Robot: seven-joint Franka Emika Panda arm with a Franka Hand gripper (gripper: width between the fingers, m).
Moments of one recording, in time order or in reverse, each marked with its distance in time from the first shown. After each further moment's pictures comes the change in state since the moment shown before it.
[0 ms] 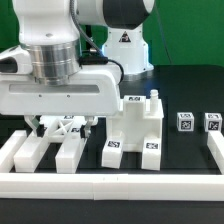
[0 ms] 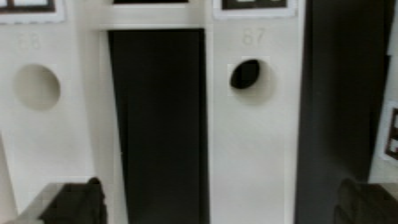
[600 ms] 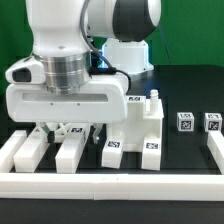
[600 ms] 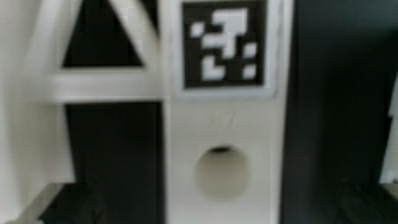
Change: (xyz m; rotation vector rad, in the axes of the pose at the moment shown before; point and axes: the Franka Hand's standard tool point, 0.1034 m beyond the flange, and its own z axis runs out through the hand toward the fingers) arm -0.019 -0.021 0.022 0.008 -0.016 0.004
